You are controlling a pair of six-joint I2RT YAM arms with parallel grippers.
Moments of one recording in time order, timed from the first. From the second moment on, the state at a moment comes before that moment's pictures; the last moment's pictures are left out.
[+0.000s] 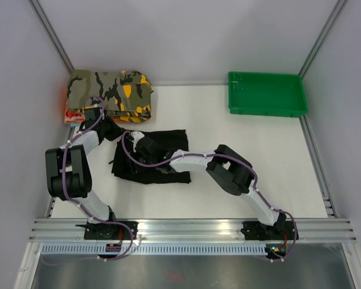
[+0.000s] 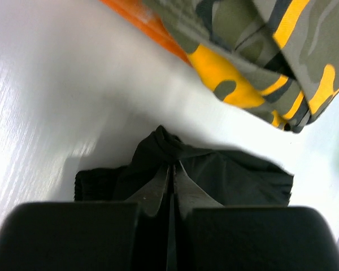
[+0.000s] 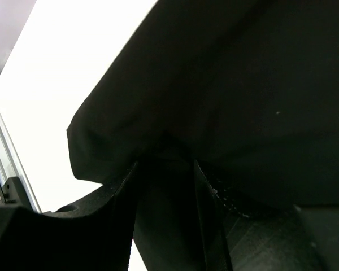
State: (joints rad) left arm 0.14 1.68 0.97 -0.07 0.27 -0.62; right arm 1.06 2.30 1.63 0.12 -0.15 0.53
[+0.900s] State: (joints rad) left arm 0.14 1.56 1.14 -0.31 0.15 -0.53; right arm 1.10 2.24 1.56 0.10 -0.11 0.49
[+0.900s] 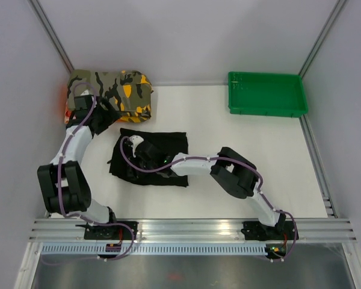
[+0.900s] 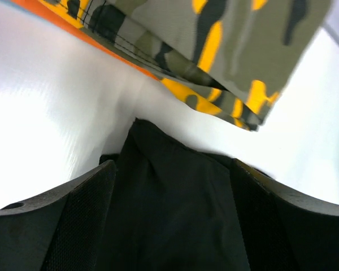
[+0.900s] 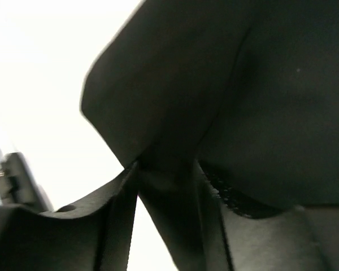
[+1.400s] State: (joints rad) left arm 0.14 1.25 0.87 -0.43 0.17 -0.48; right arm 0.82 1.62 1.30 -0.12 -0.02 0.64
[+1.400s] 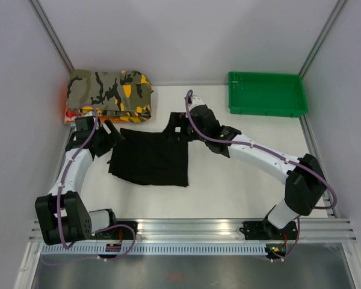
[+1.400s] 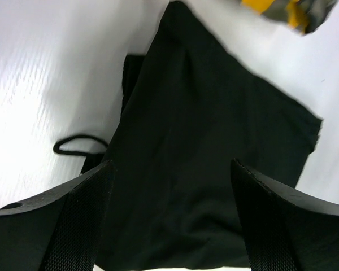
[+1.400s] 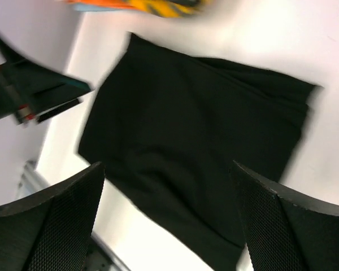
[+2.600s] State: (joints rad) left arm 0.14 1.18 0.82 -0.45 0.10 -0.44; right arm 0.76 1.90 1.02 0.16 0.04 0.80
